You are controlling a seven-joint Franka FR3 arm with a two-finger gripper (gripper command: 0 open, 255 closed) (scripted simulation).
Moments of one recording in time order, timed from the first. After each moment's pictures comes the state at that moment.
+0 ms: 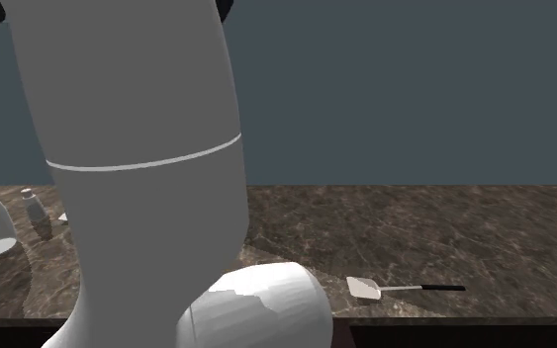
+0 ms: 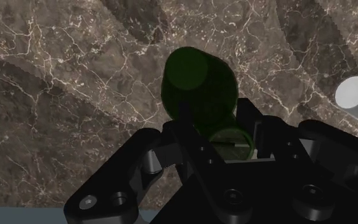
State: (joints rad) arm 0.31 0.11 0.27 -1.64 0.03 1.63 0.56
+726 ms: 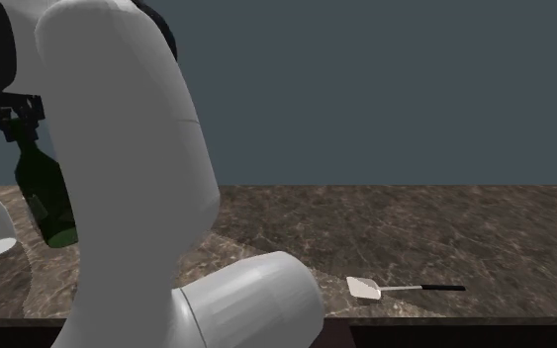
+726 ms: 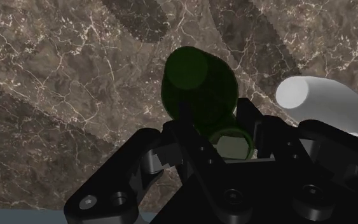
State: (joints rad) arm 0.51 0.49 0.34 -1.12 -0.07 1.49 0.80
